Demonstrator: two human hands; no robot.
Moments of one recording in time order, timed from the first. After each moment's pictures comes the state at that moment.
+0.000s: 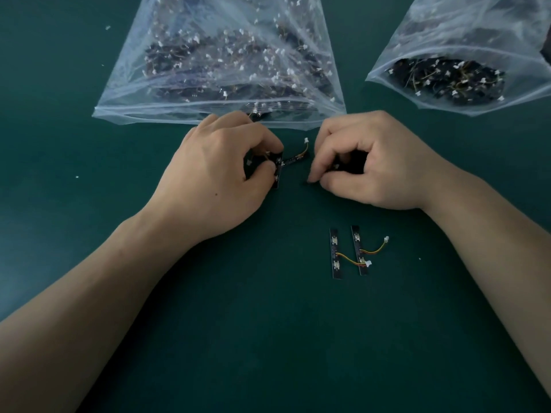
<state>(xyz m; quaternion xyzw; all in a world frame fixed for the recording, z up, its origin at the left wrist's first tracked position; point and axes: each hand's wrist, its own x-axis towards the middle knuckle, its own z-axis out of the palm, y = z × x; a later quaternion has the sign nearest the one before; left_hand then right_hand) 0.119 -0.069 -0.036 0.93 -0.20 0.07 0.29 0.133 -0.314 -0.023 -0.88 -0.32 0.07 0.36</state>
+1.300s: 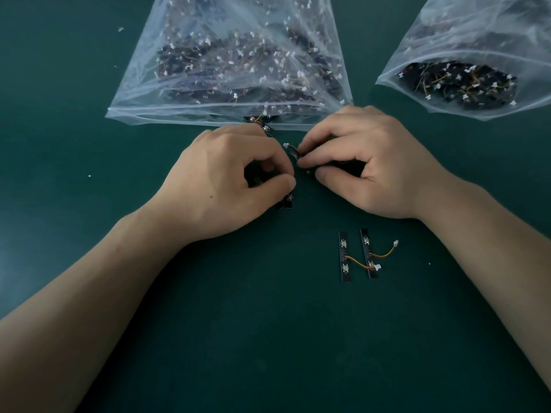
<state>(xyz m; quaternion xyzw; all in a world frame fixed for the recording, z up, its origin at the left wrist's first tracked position) 0.117 -0.061 -0.030 0.90 -0.25 0.02 0.35 0.133 -0.303 -0.031 -0.89 -0.37 -0.07 0.25</state>
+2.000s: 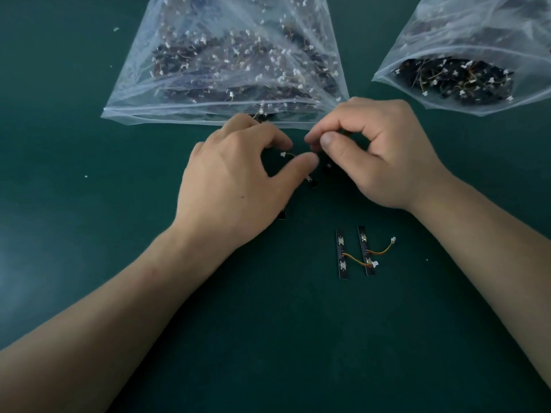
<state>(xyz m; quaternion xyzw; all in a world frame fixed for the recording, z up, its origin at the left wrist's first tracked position) 0.103 -0.089 -0.033 0.94 -0.10 0.08 0.33 0.131 -0.299 -0.026 -0.89 -0.27 -0.11 0.35</state>
